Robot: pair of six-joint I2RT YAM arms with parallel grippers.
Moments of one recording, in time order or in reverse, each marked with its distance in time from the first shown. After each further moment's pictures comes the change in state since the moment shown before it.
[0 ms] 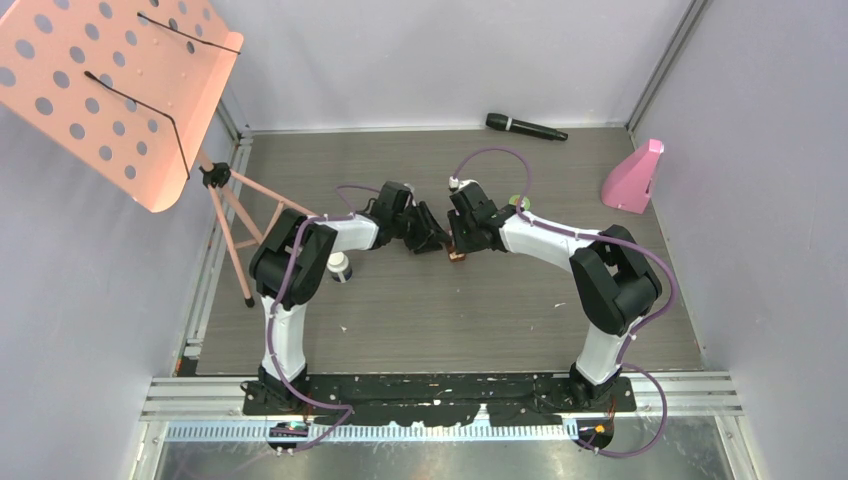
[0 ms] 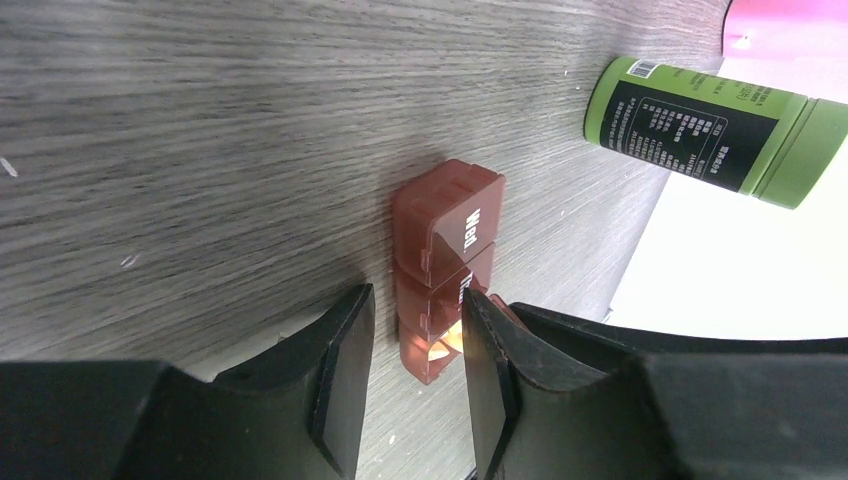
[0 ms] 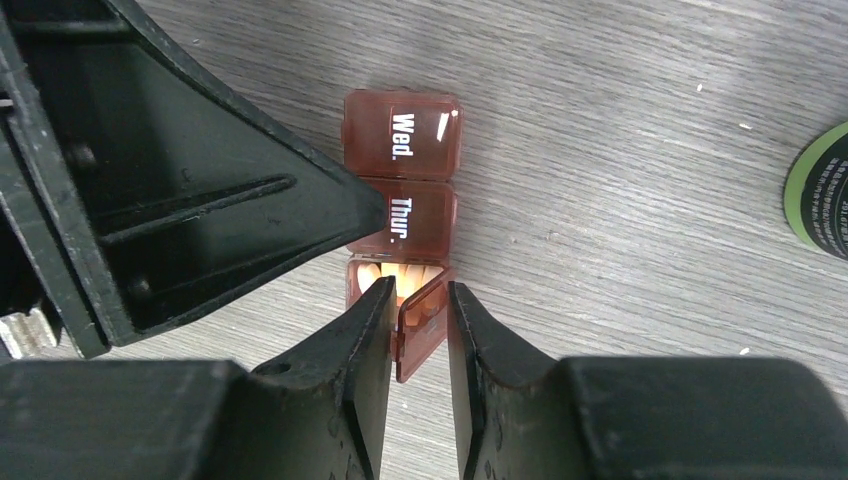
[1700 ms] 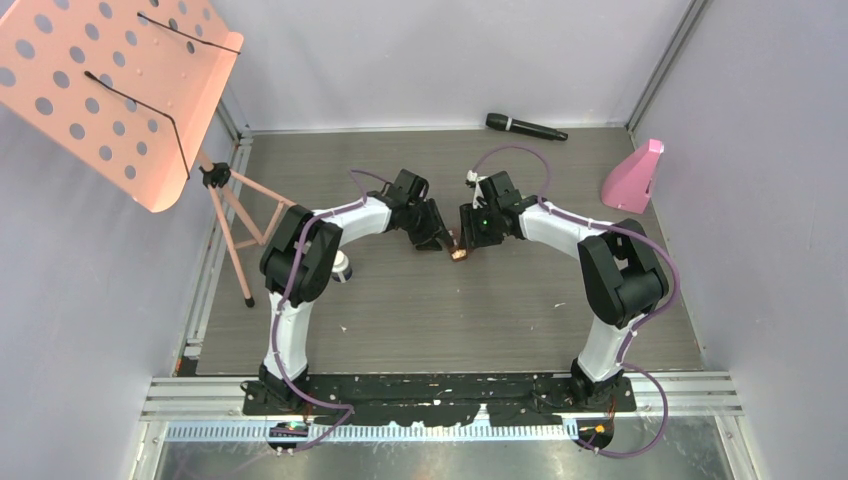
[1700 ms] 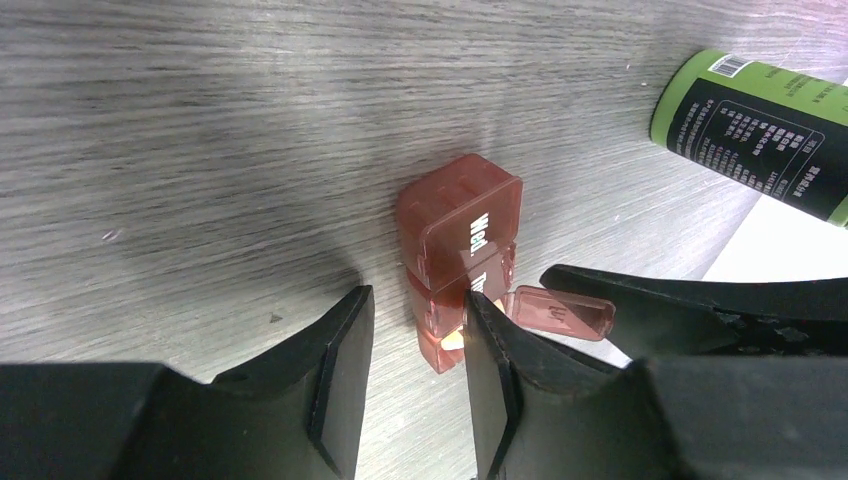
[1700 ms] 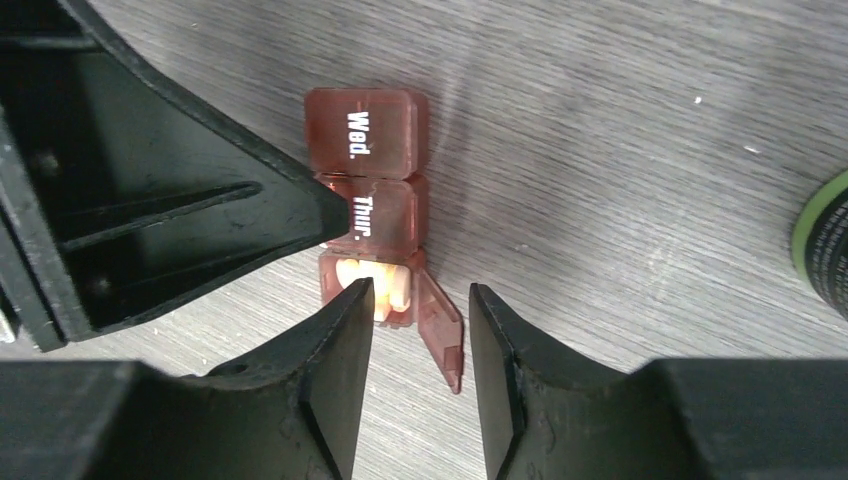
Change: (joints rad) left arm -0.042 0.056 0.249 -0.399 -0.090 0.097; right arm -0.170 0.014 -0.013 0.005 -0.300 -0.078
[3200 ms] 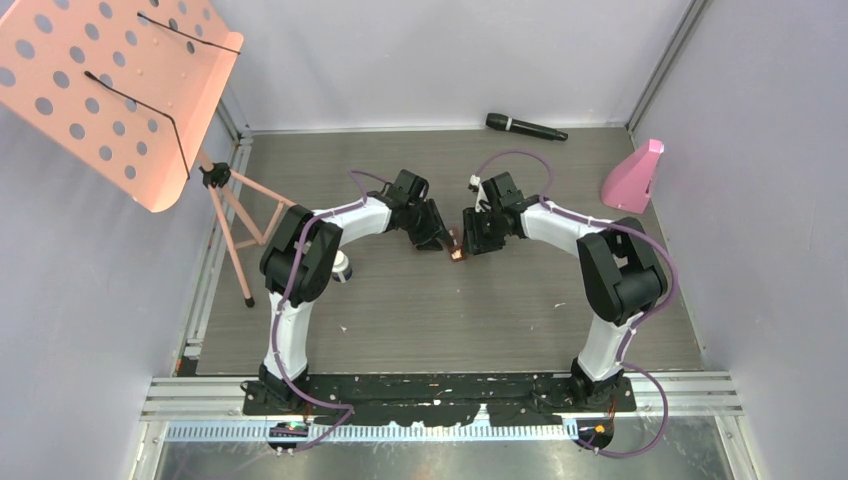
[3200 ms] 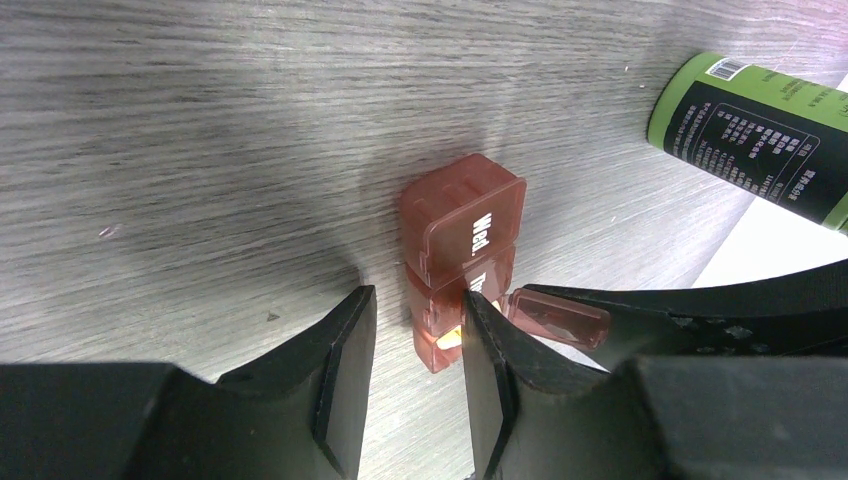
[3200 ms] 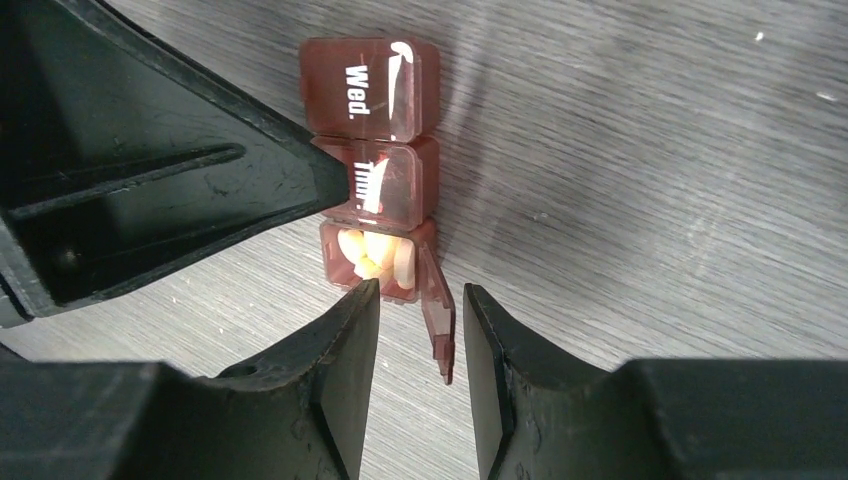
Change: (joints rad) left arm 0.000 0.001 -0.002 0.005 0.002 -0.018; right arm -0.021 0.014 -0.003 -0.048 -0.085 0.026
